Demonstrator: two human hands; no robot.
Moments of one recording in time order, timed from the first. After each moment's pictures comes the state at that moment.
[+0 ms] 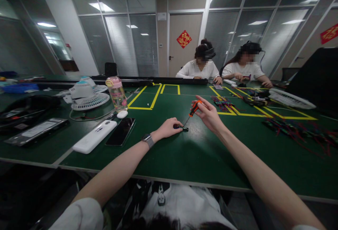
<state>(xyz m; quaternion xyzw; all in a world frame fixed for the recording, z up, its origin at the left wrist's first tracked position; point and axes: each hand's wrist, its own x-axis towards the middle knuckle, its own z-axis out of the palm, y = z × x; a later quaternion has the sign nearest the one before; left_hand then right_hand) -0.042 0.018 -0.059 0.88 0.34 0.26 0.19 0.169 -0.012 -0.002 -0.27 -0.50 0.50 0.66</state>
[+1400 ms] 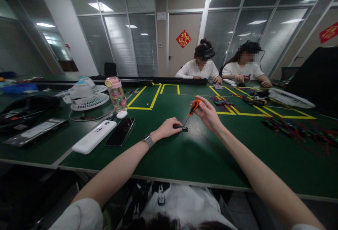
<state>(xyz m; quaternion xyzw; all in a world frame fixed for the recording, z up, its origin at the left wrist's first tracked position) -0.042 0.017 -0.057 0.88 0.35 0.25 0.20 0.168 -0.011 -0.004 -0.26 -0.52 0.47 0.66</state>
